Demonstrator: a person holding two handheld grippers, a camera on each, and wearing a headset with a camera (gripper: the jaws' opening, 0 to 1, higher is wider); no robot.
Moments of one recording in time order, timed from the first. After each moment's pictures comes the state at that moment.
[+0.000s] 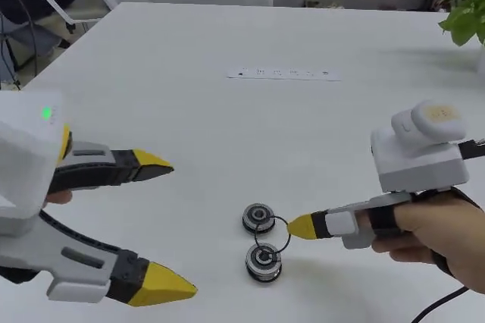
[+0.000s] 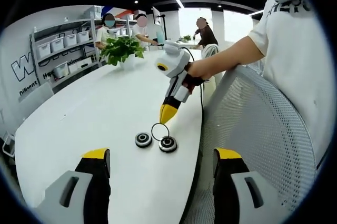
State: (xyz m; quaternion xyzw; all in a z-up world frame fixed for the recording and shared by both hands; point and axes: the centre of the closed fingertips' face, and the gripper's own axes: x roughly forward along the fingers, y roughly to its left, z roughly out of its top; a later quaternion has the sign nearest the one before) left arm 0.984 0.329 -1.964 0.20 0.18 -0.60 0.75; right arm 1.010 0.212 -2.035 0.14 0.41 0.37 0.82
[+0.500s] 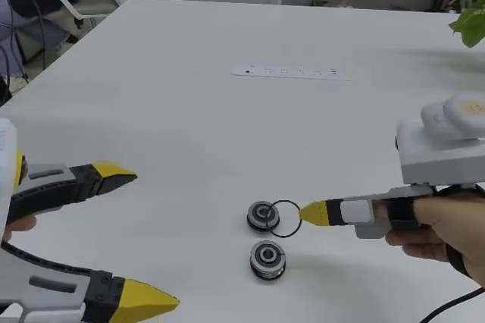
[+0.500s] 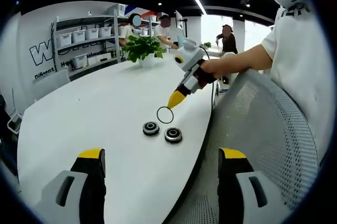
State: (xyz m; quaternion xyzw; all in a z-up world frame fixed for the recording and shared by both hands) left arm 0.975 0.348 -1.980 0.16 0.20 -0.56 0.79; right arm 1.017 0.205 -2.023 0.16 0.39 0.35 0.83
